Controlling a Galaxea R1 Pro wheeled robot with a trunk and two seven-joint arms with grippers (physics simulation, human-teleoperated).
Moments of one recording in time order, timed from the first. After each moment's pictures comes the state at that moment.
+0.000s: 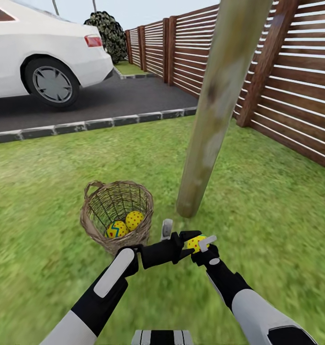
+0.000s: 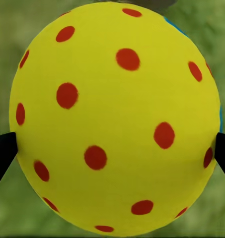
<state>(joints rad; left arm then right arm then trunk) -0.55 -0.09 -0.49 -1.20 1.55 0.74 -0.02 -0.73 0.08 0.09 -0.40 0.33 0.10 -0.07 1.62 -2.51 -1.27</state>
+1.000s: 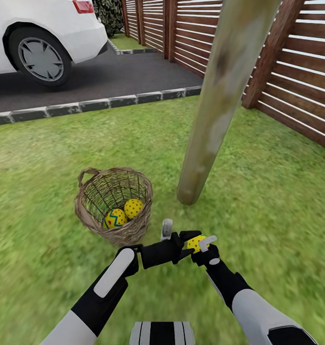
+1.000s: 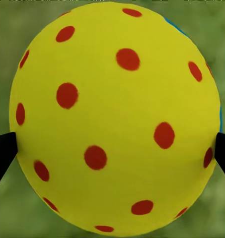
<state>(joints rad) -0.55 -0.09 -0.49 -1.20 1.55 0.74 -0.02 -0.73 0.08 0.09 -0.40 0.33 0.10 -0.07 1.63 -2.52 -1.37</state>
